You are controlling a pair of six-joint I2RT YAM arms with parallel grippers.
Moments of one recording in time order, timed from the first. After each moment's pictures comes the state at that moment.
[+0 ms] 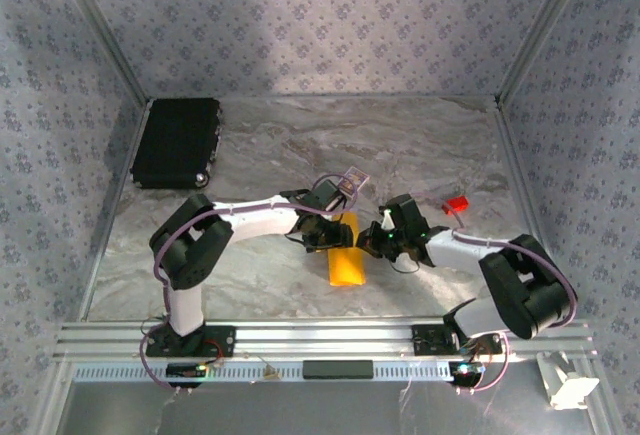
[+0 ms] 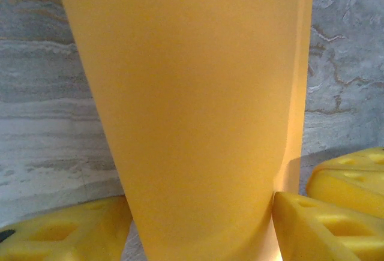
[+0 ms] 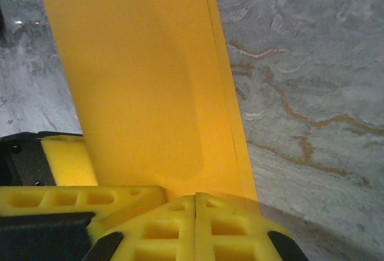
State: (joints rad) left arm -0.91 1.87 1.16 -0.48 0.23 -0.88; right arm 0.51 1.41 0.47 0.06 -0.48 0.94
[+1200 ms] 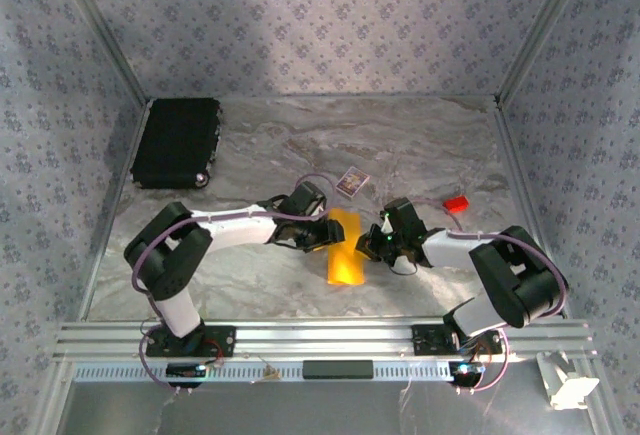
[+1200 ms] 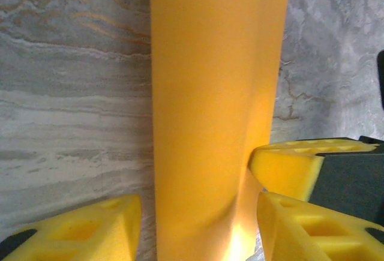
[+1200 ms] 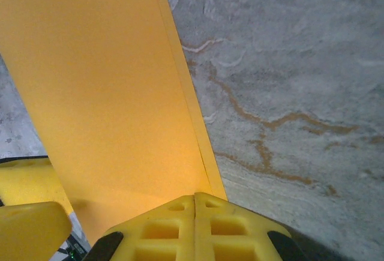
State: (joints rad) left arm -0.85 1.73 0.94 -0.20 0.31 -0.98; right arm 0.51 1.46 0.44 0.10 -0.46 1.03
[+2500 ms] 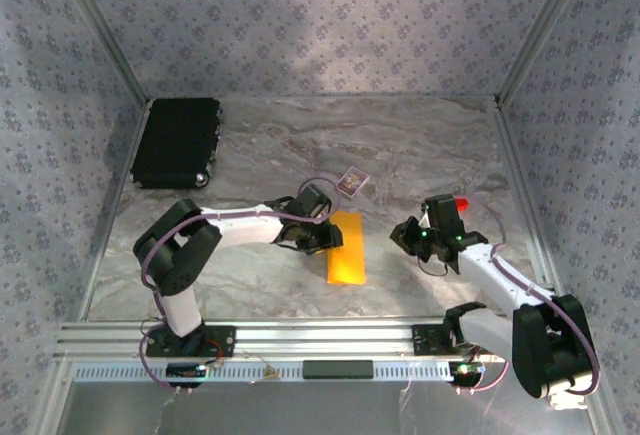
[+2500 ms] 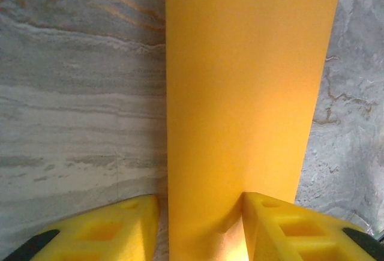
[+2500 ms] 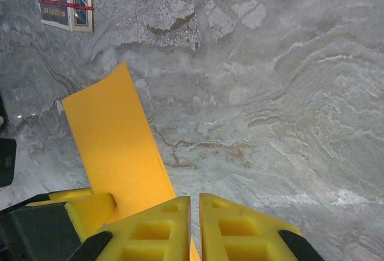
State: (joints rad) left arm -0.86 1.78 0.97 -0.25 0.27 -0.98; right arm 0.25 1.08 0.44 -0.28 -0.38 0.89
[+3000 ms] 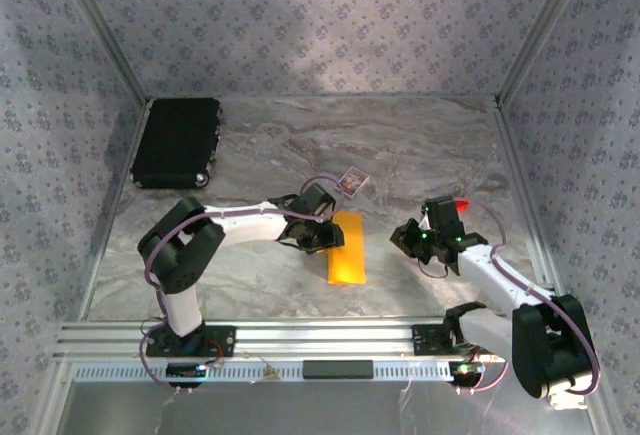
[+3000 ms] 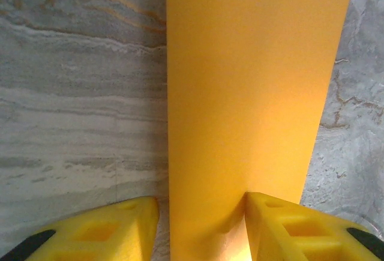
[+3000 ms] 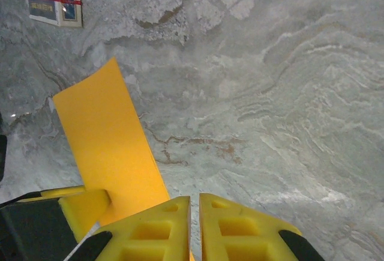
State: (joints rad) left arm -0.88 1.81 1.02 -0.32 0.25 -0.98; right arm 0.25 1.08 0.42 -0.28 -0.38 0.89
